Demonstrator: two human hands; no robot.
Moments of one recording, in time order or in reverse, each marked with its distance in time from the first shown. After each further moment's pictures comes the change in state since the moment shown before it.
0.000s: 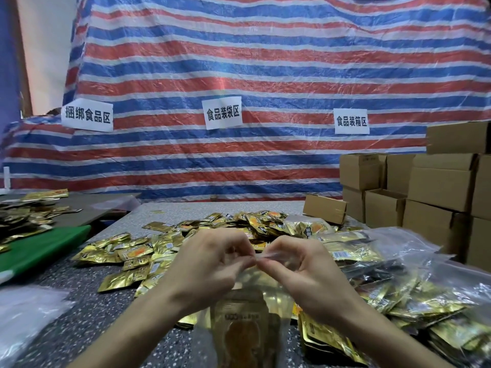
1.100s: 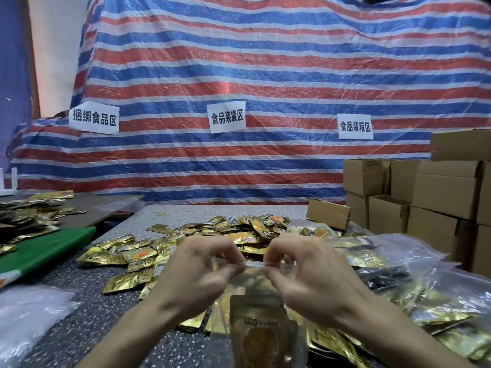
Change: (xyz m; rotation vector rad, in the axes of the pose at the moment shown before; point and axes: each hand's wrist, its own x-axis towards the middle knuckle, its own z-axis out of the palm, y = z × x) left_hand -0.015 -0.006 -0.012 -0.072 0.070 -0.055; right_hand 0.002 -0.033 -0.006 -0.666 -0.029 -0.106
